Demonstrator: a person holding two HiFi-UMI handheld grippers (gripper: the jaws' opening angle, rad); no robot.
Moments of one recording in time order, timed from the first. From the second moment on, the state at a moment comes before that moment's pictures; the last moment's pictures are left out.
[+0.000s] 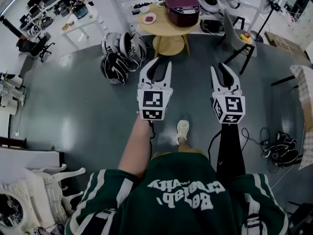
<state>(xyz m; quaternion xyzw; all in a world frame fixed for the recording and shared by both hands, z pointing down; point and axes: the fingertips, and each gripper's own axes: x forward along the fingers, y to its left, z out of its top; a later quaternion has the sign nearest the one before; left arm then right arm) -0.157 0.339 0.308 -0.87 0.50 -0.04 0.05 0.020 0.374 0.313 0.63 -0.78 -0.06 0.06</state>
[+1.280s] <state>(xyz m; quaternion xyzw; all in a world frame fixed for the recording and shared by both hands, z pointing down) -0.070 0.088 0.304 -0.86 0.50 -0.03 0.04 0.111 0.123 0.307 0.60 -0.79 -0.06 0.03</state>
